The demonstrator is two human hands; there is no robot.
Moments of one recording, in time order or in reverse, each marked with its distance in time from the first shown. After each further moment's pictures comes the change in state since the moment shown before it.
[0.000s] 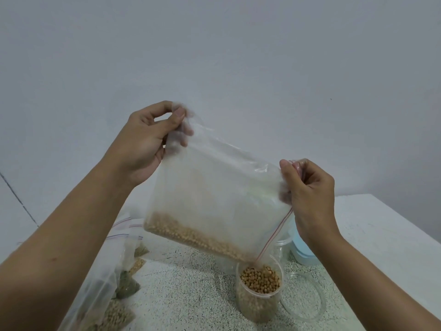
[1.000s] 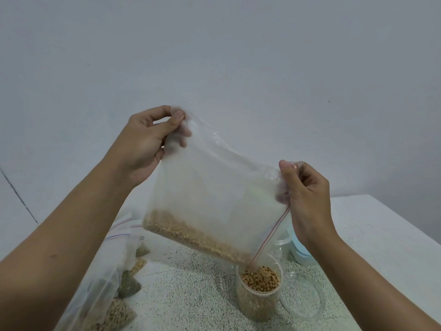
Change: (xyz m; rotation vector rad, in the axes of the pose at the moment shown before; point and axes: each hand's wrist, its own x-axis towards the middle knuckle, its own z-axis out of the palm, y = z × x) left_hand -0.002 0.003 -0.002 0.014 0.016 -0.009; right_hand -0.002 0.002 0.000 0.041 -0.012 0.043
